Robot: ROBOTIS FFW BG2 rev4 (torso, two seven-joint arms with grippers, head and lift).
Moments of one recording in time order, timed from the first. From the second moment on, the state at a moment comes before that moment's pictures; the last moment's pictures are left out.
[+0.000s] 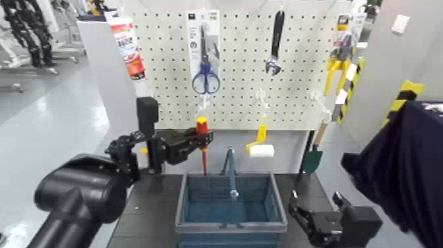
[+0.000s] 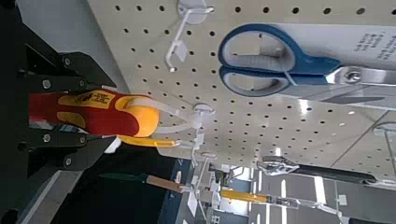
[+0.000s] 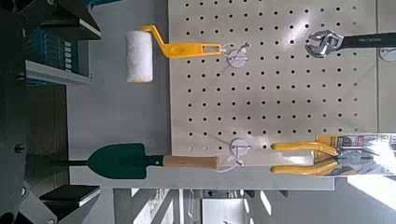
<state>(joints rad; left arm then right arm) -0.41 0.22 -0.22 -1.52 0.34 0.44 -0.66 0.25 -0.07 0.08 -1.78 -0.07 -0.08 -0.10</state>
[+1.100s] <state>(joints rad) -0.32 0.21 -0.29 -1.31 0.57 0.31 -0.63 0.25 -0.06 0.08 -1.77 -0.07 -0.09 -0.09</state>
